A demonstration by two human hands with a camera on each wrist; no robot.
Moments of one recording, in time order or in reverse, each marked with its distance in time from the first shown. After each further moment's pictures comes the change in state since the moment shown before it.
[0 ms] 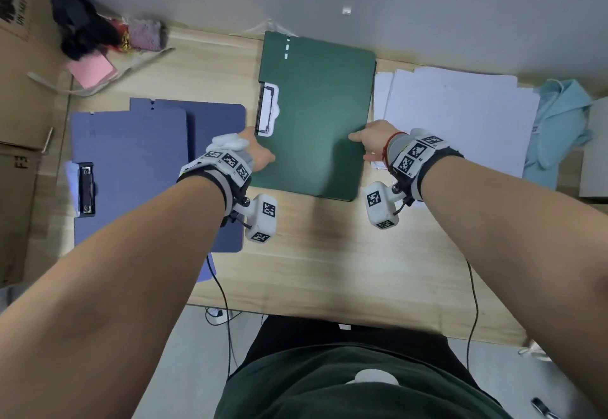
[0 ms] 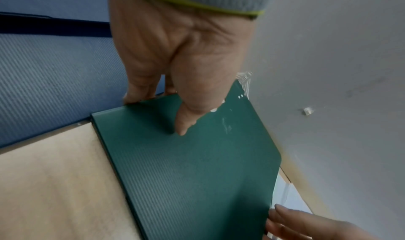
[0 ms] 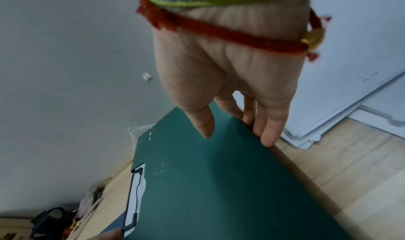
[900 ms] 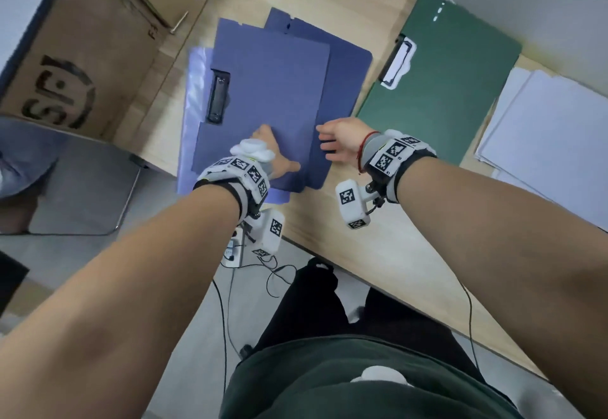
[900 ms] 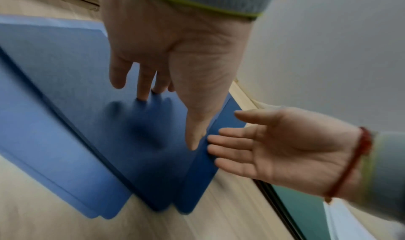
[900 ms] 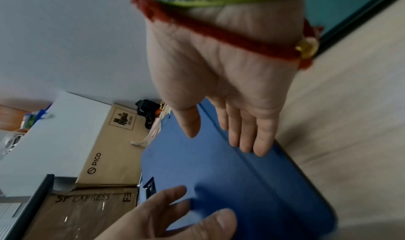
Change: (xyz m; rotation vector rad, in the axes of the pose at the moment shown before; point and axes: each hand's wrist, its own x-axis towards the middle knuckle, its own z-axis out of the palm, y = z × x) left_hand -0.115 -0.189 0.029 0.020 0.096 -0.169; right_hand -0.099 -0.074 0.234 0.172 -0.377 -0.102
